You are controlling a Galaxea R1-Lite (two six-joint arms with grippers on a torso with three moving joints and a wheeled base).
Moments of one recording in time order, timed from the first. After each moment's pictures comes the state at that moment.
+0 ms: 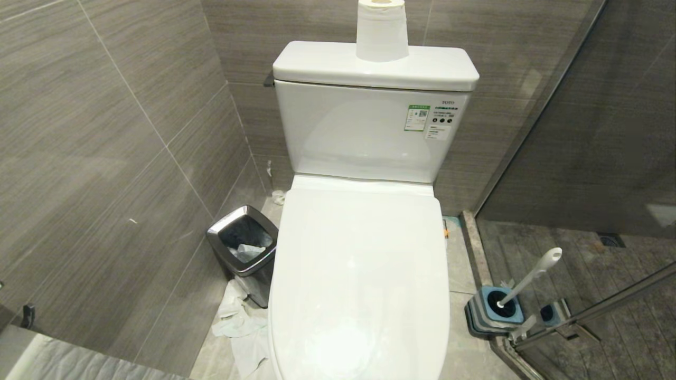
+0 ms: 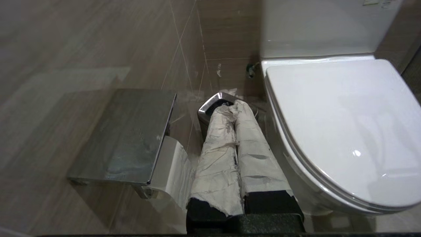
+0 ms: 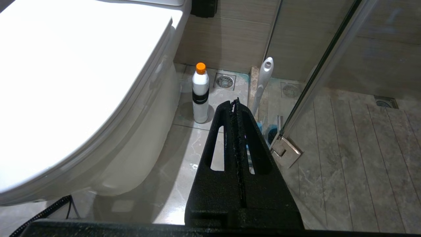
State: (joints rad) left arm 0.00 0.03 -0.83 0.62 -0.02 0.10; right arm 0.00 0.00 0.00 -0.06 -0.01 0.00
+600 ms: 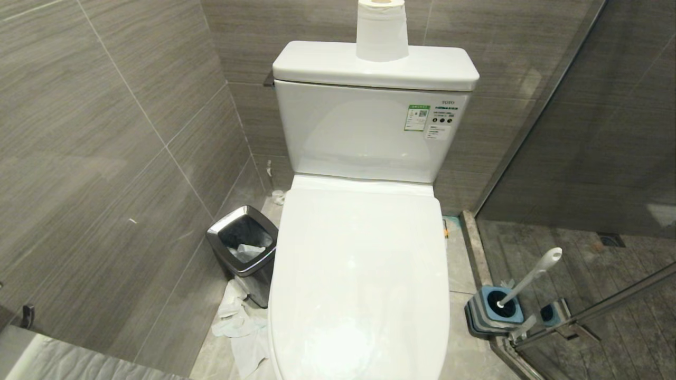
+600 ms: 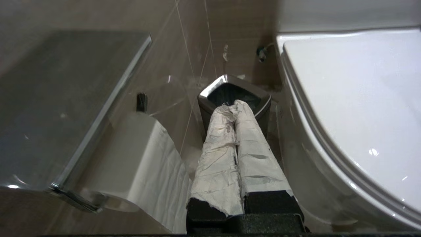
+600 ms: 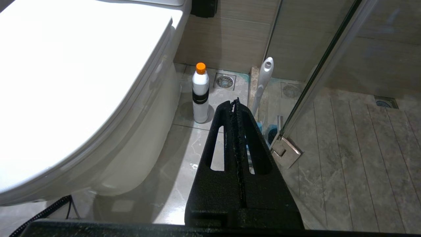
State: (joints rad) left arm 0.00 0.00 -0.09 -0.08 0.02 0.10; right arm 0.00 0.00 0.00 -0.06 -0.01 0.00
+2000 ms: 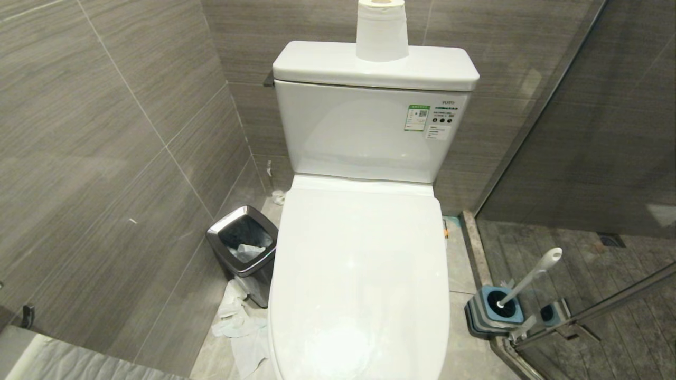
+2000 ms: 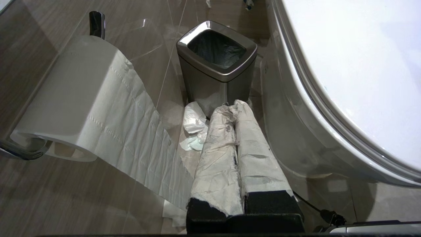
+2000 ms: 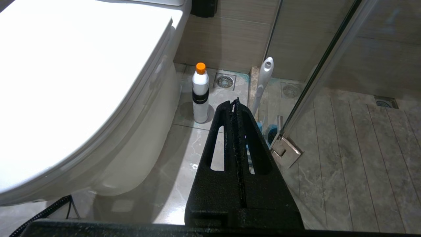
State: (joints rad) left arm 0.00 0.00 0.00 0.02 -0.02 0.03; right arm 0.00 0.00 0.00 -0.06 -0.01 0.00
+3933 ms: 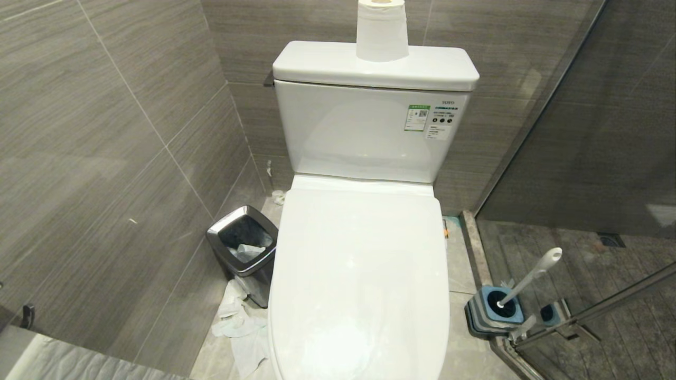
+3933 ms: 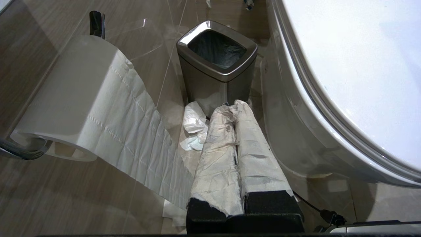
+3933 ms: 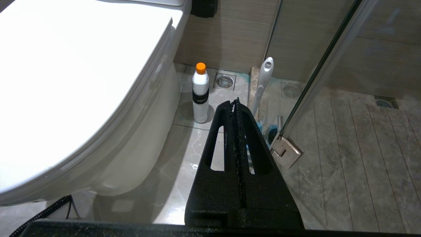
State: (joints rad) left arm 0.00 0.00 0.00 0.02 -0.02 0.03; right arm 0.00 0.00 0.00 -0.06 -0.01 0.00
